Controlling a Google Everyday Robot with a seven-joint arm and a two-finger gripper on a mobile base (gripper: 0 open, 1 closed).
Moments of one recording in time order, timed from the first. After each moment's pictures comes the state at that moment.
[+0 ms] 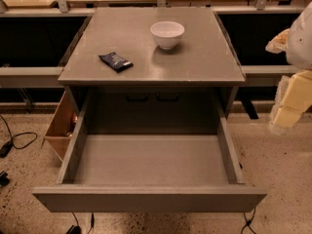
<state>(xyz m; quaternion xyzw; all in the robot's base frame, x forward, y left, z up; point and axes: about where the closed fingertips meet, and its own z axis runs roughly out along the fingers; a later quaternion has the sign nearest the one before) 0.438 -0.217 0.976 -0.60 0.78 -0.03 0.16</state>
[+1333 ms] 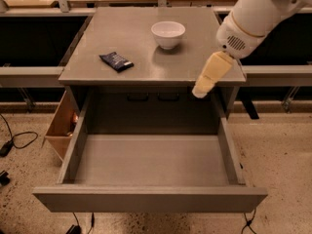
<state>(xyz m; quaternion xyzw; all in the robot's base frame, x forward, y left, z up) 0.564 -0.146 0.931 -0.50 0.84 0.02 0.21</state>
